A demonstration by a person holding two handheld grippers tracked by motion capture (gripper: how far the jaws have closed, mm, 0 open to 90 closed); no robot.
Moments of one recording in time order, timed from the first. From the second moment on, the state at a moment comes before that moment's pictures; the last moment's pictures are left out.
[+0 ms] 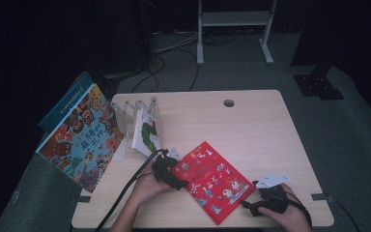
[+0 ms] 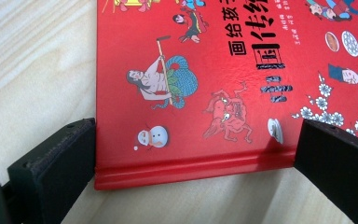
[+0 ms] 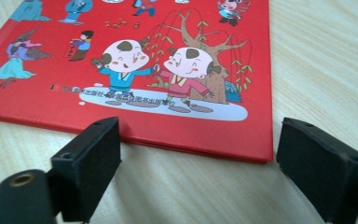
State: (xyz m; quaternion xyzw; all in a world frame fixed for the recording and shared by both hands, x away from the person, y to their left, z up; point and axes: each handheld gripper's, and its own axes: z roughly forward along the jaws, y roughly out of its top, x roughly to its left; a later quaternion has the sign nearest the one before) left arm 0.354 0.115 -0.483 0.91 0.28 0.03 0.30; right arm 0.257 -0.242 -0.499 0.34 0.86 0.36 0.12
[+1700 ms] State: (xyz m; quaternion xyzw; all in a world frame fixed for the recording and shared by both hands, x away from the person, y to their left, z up) left arm 0.385 0.082 -0.491 0.87 0.33 0.07 0.35; right arm 0.257 -0.224 -0.505 0.35 0.85 0.36 0.14
